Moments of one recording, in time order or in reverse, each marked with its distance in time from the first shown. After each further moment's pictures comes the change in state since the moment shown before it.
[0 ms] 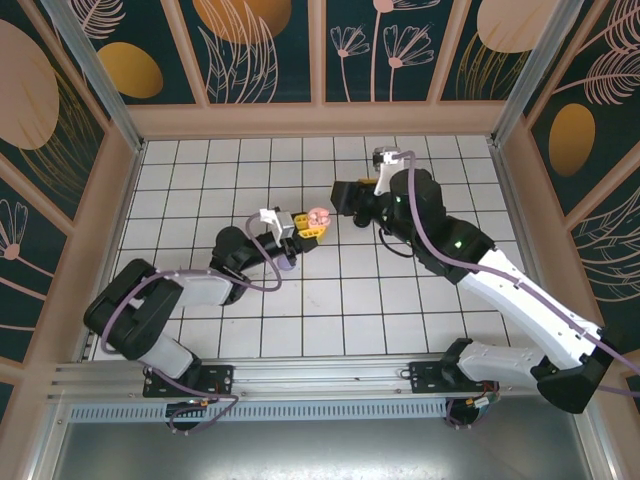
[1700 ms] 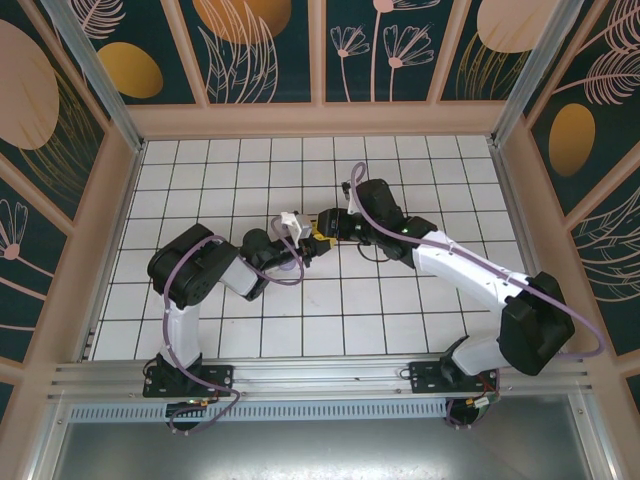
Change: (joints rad) left arm -0.013 0.417 0.110 0.209 -0.040 -0.063; right arm -0.114 0.278 -0.204 0.171 -0.332 0.103
